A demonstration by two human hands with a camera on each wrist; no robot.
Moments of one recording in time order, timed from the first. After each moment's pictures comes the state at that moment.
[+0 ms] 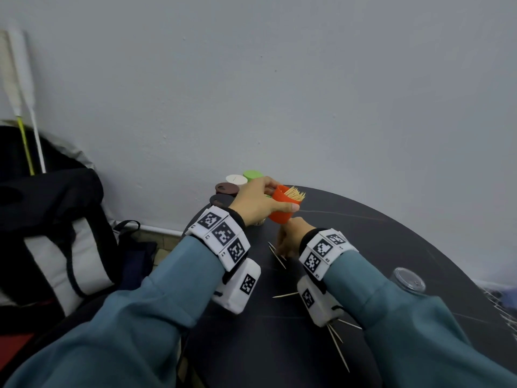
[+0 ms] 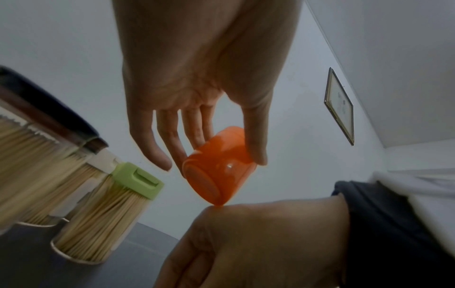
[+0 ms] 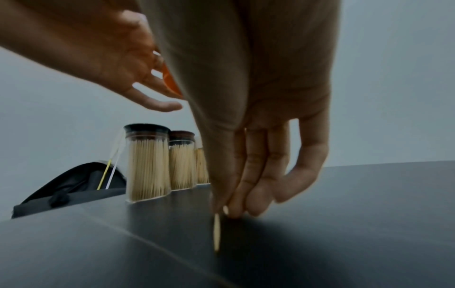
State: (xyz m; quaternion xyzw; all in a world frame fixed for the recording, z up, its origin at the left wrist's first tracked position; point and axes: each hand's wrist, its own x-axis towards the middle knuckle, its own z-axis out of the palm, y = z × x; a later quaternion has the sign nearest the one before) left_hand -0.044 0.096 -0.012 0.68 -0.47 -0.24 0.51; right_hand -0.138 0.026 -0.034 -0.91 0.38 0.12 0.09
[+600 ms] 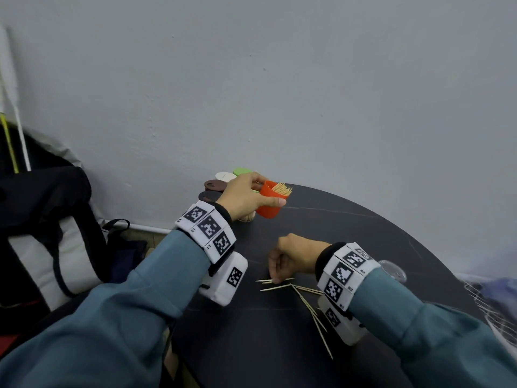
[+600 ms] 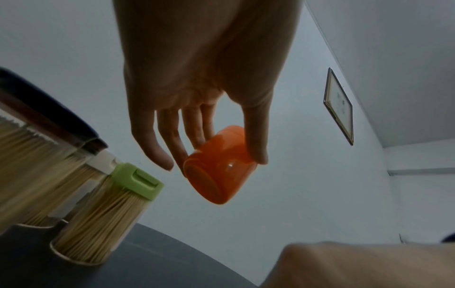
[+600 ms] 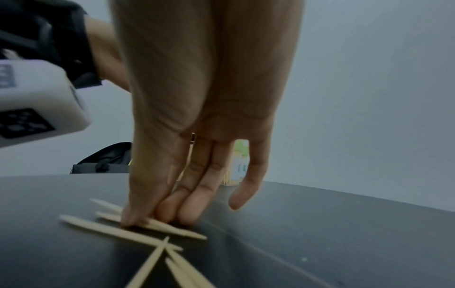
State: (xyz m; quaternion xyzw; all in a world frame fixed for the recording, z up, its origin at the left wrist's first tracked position) left_hand -0.044 0.097 -0.011 0.68 -0.46 -0.23 0.52; right_hand -0.184 0.035 -0.032 -0.95 0.18 0.18 0.17
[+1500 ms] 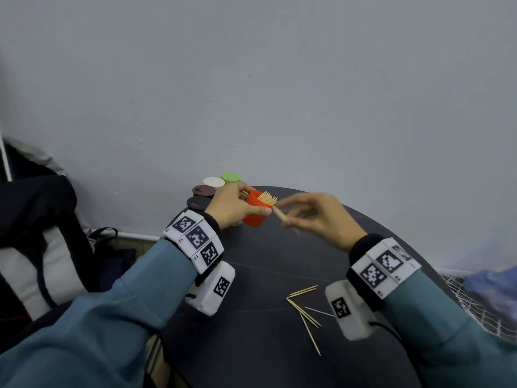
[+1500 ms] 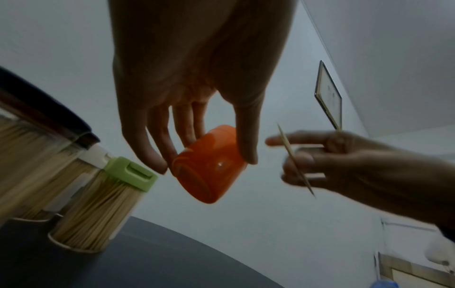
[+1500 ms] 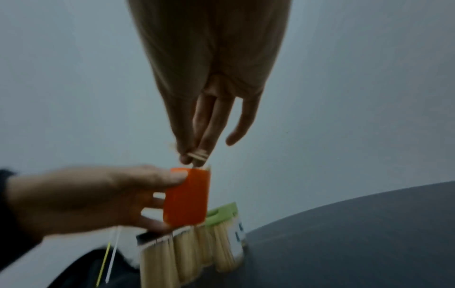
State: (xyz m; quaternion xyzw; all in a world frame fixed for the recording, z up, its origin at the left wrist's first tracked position) left_hand -0.048 0.099 -0.015 0.69 -0.47 -0.21 0.51; right_hand -0.229 0.030 0.014 -0.92 0.18 -0.23 0.28
